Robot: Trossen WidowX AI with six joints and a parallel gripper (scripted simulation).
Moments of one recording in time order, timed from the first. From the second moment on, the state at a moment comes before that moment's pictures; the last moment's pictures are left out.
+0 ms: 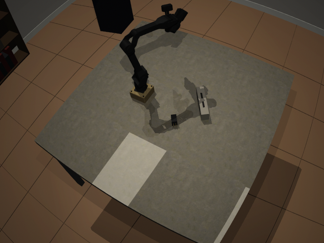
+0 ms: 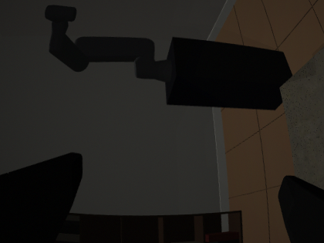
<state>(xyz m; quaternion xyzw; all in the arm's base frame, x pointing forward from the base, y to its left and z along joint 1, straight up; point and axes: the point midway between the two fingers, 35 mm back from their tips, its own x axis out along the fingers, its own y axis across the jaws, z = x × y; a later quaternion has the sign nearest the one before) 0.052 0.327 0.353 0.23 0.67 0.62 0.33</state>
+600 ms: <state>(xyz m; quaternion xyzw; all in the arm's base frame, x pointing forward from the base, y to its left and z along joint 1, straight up) 0.121 0.325 0.320 0.28 0.67 0.54 0.43</state>
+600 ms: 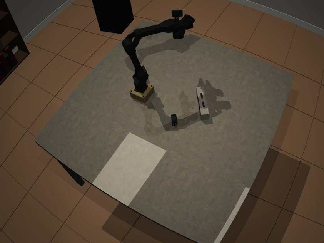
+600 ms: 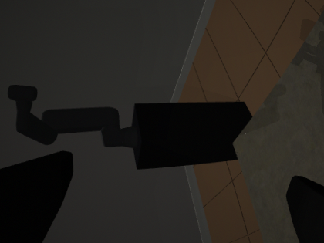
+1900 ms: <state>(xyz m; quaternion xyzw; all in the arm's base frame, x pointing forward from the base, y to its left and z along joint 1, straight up) 0.295 0.205 0.206 0.37 0.63 0.21 0.64</state>
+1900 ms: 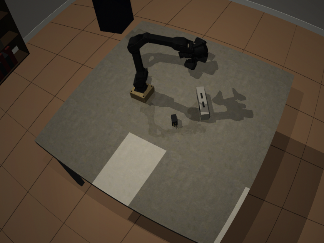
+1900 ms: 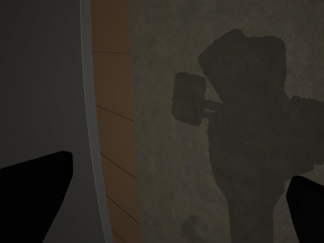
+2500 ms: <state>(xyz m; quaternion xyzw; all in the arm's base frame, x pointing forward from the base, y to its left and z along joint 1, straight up) 0.332 0.110 0.156 0.39 0.62 0.04 0.68</state>
